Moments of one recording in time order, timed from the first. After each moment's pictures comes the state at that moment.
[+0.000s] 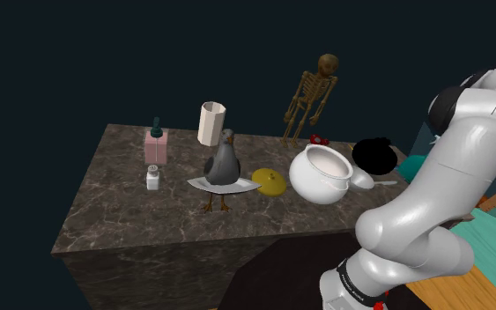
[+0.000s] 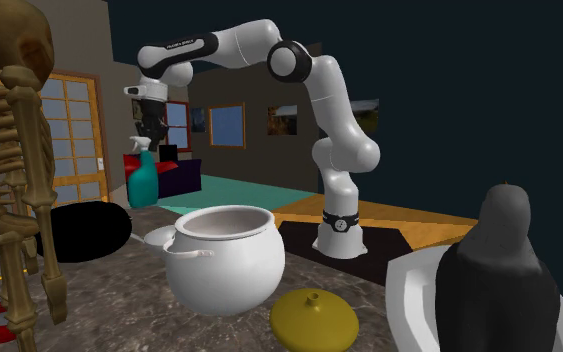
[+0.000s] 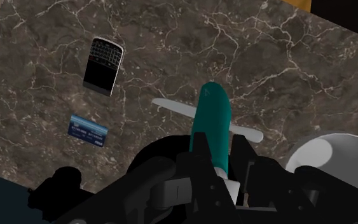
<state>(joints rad) -0.84 0.37 -0.80 -1.52 0.34 1.87 -1.53</state>
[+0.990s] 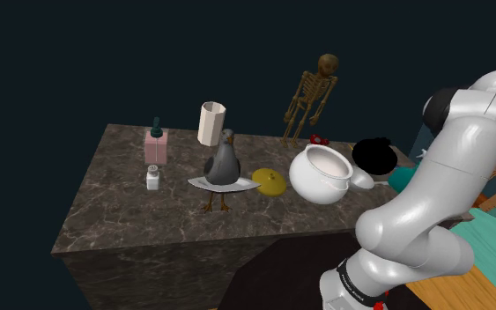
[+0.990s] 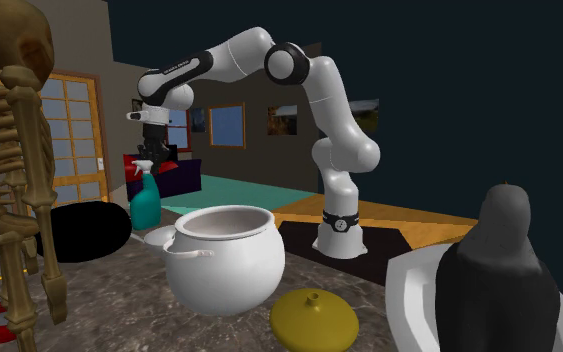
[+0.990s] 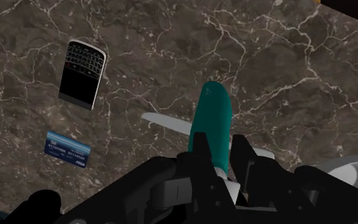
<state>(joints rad) -0.84 0.41 -0.77 -1.68 0.38 2.06 -1.58</state>
